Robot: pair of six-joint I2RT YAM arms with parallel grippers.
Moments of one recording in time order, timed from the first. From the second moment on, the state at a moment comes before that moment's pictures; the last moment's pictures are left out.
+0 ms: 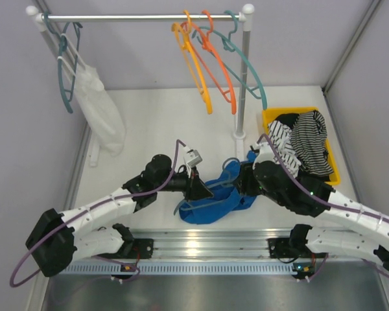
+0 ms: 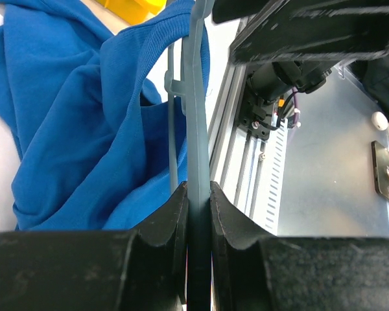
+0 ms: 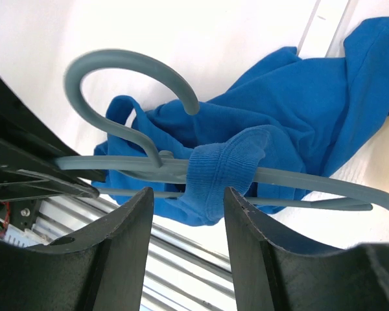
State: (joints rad) left arm -0.79 1.08 0.57 0.18 0.65 -0.37; right arm 1.08 0.88 0.91 -0.70 0.41 0.67
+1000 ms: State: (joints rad) left arm -0.80 1.20 0.57 0.26 0.68 -0.39; right arm 1.09 0.99 0.88 -0.52 0.50 0.60
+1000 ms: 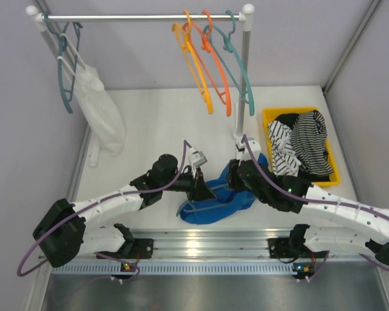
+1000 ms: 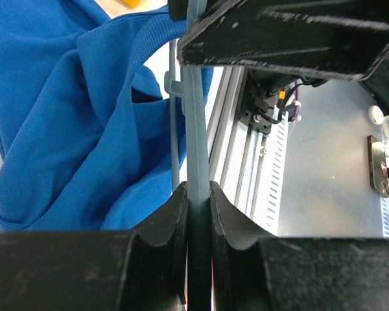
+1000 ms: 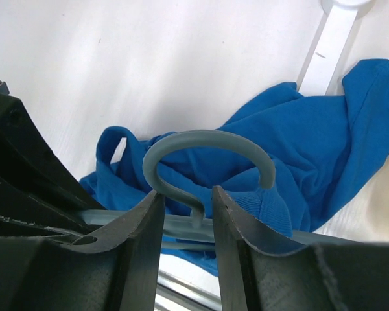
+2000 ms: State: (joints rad) left arm -0.81 1.07 0.60 0.15 0.32 -0.48; right arm 1.20 1.01 0.79 -0.48 0.71 0.62
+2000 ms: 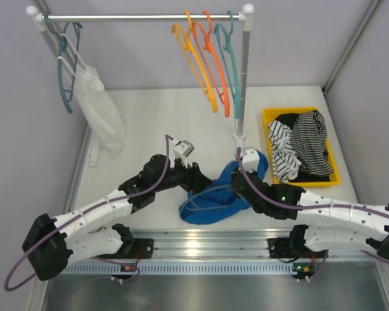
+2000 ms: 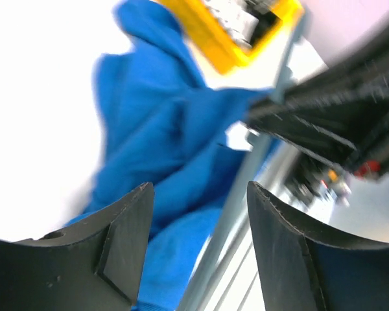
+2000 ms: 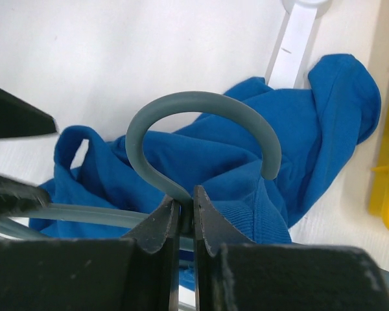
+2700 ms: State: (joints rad) left arm -0.81 1.15 0.71 -0.42 -0.15 -0.68; right arm 1.20 0.98 0.77 -0.50 0.73 0.64
